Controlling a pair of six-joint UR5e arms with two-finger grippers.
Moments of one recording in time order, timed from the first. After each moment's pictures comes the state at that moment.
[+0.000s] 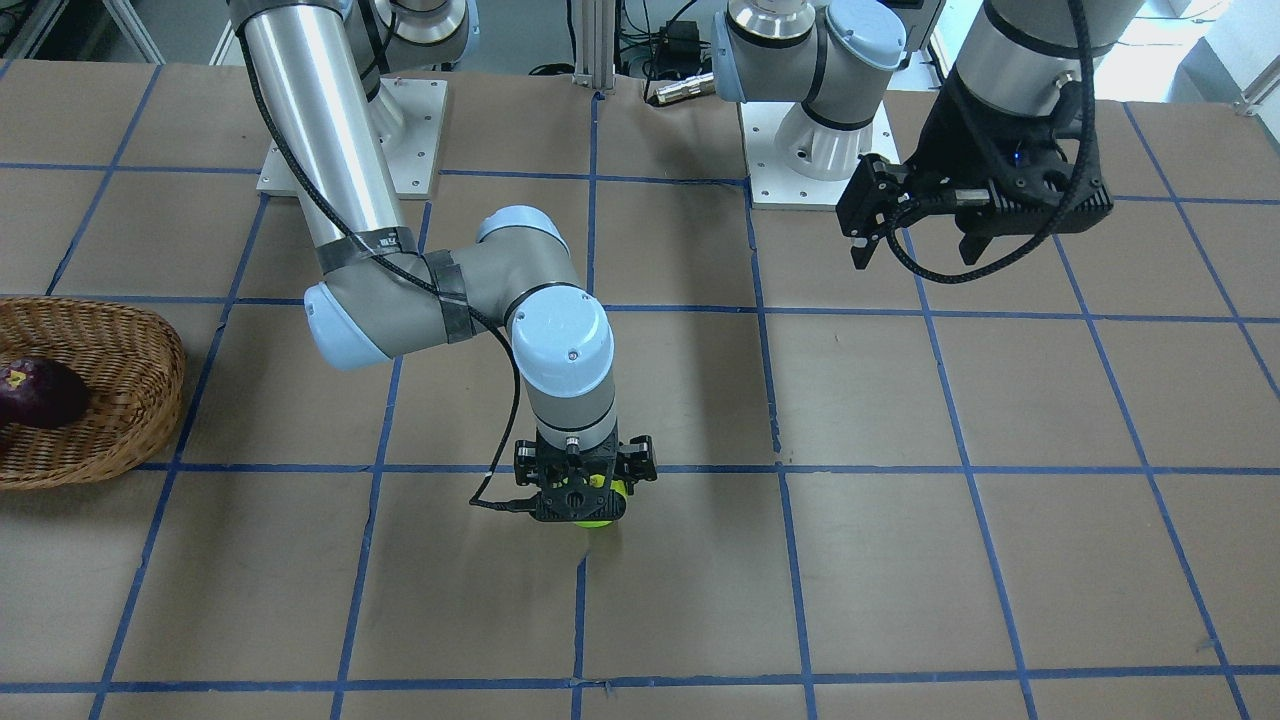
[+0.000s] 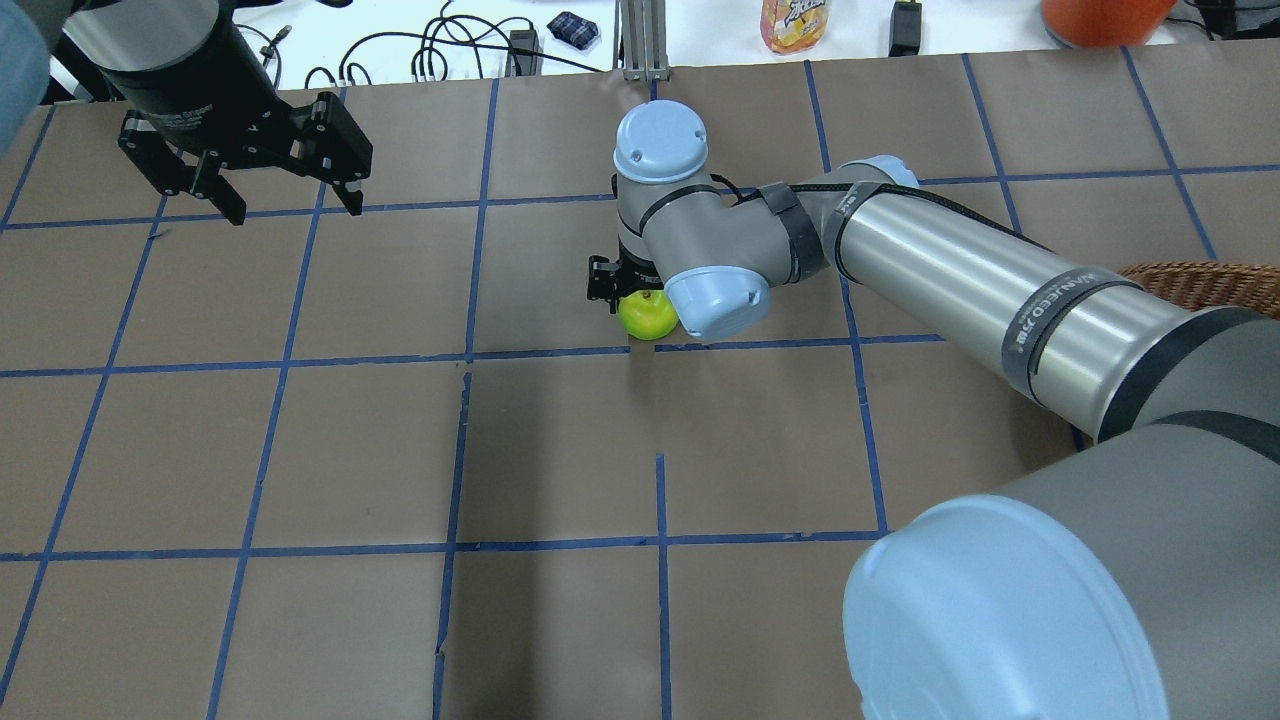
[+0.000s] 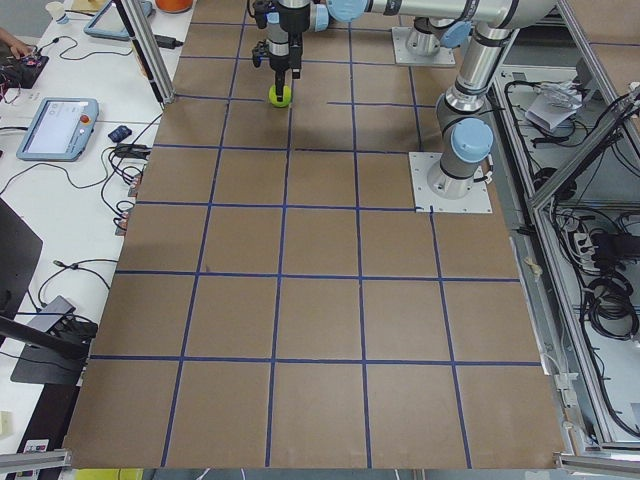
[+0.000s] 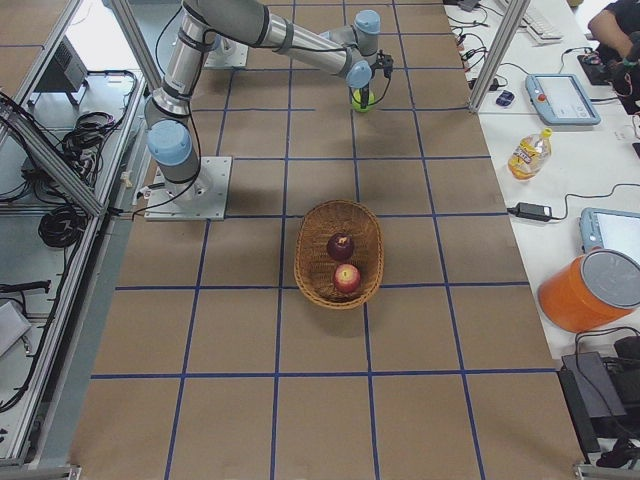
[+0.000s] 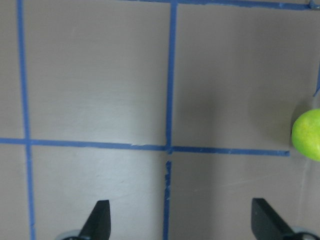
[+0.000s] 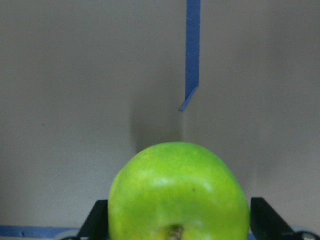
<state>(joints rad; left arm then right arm) -1.53 -1.59 -1.46 -1.64 1.59 0.00 1.93 -0.96 1.56 -2.26 -1.53 0.36</state>
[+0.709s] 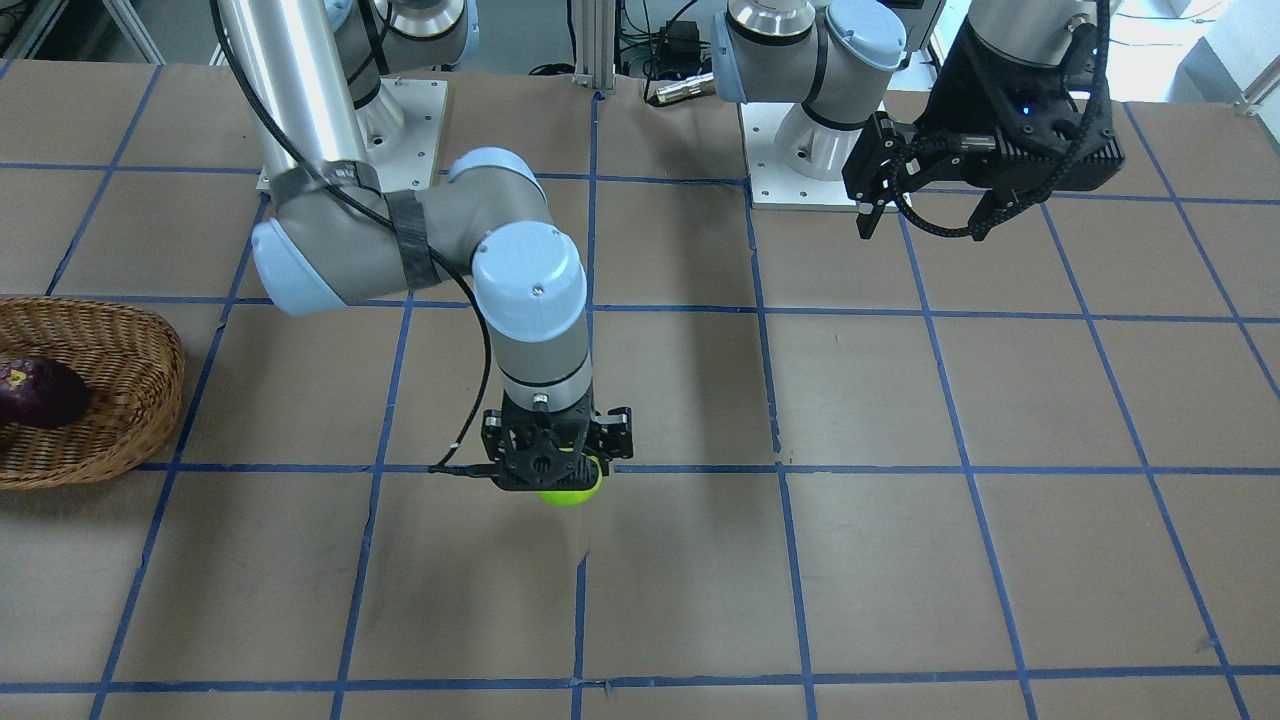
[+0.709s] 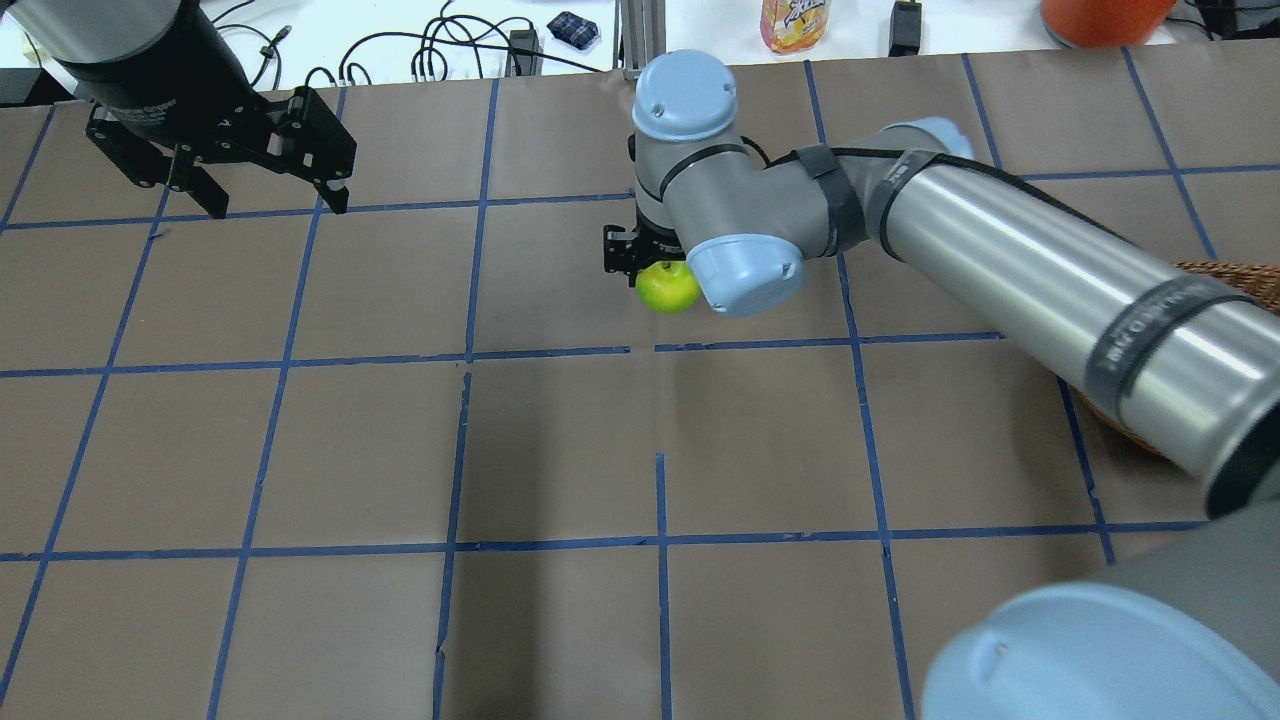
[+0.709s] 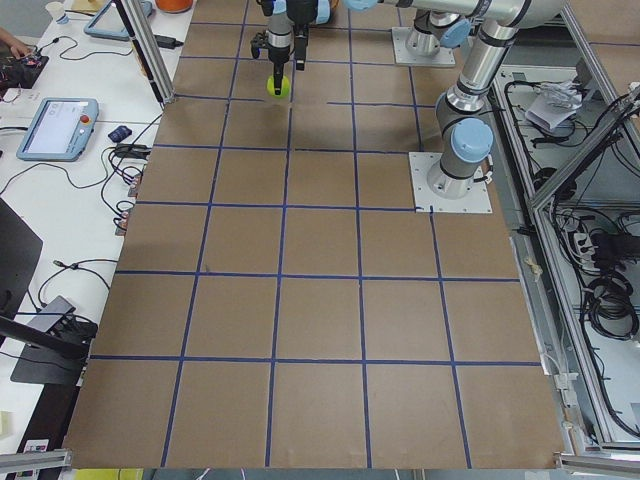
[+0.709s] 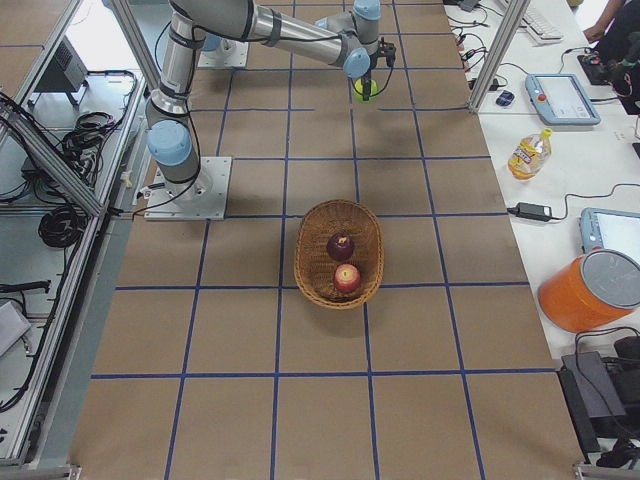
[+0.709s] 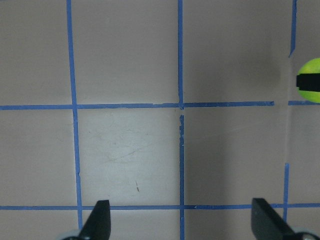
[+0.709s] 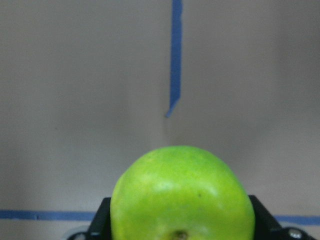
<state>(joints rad) -1.53 -1.56 -1.46 -1.65 1.58 0.05 1.87 -1.13 1.58 -2.12 -1.55 0.32</state>
